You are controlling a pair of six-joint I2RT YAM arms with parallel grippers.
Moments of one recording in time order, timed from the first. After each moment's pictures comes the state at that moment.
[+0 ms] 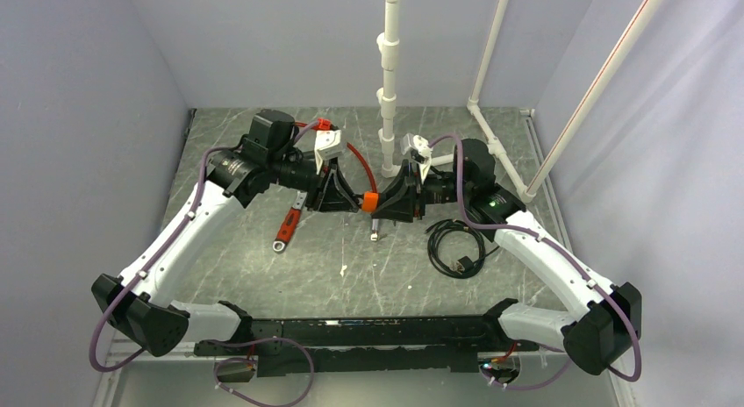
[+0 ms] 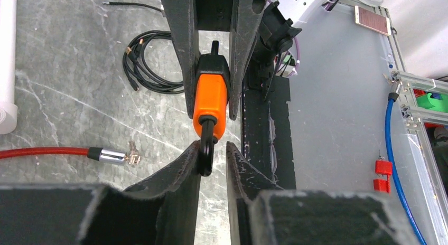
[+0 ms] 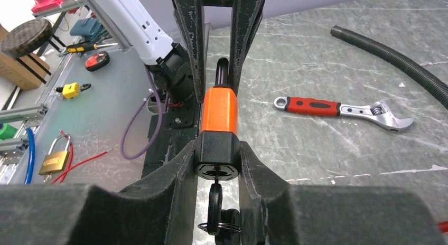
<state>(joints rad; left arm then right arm) -0.53 1.30 1.43 -0.74 1.03 0.26 0.55 1.15 0.99 0.00 -1.06 0.09</state>
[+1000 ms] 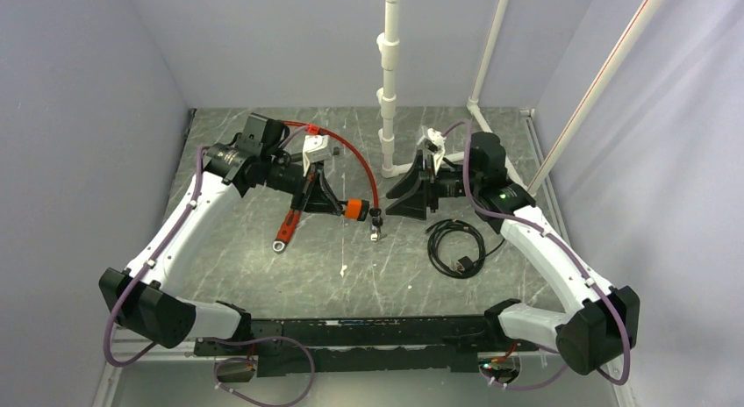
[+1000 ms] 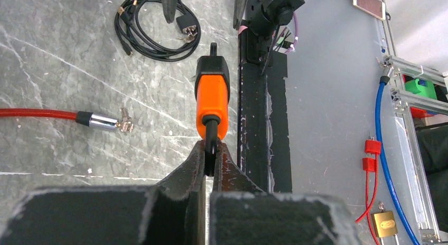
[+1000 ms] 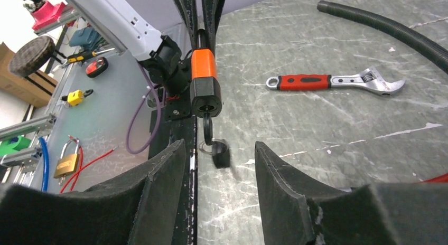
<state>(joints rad) -0.41 1.34 1.42 -0.98 1.10 0.48 0.41 1.16 1.00 -0.11 -1.14 0.08</state>
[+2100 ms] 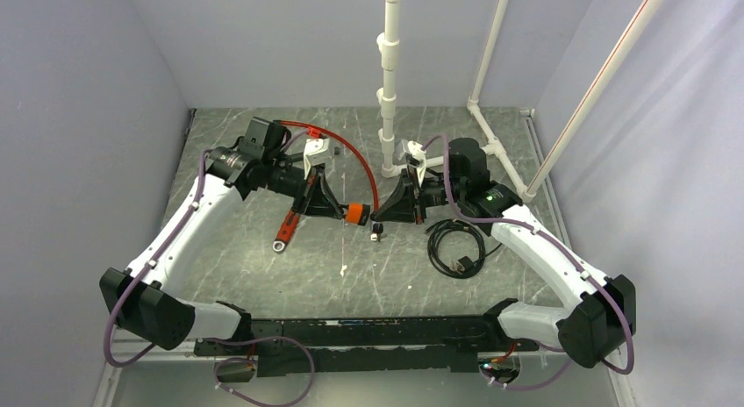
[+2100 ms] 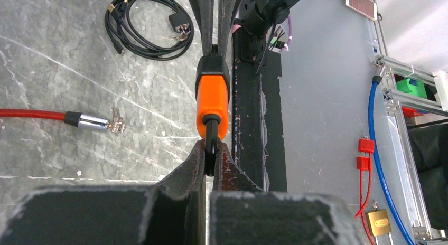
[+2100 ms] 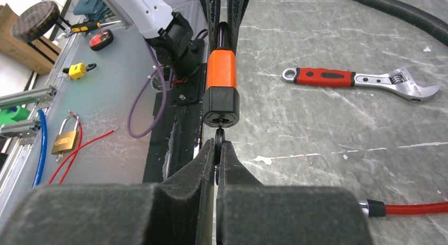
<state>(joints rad) -0.41 1.33 1.38 -0.96 1.12 0.47 0.52 1.19 1.00 -0.17 -1.10 -0.03</state>
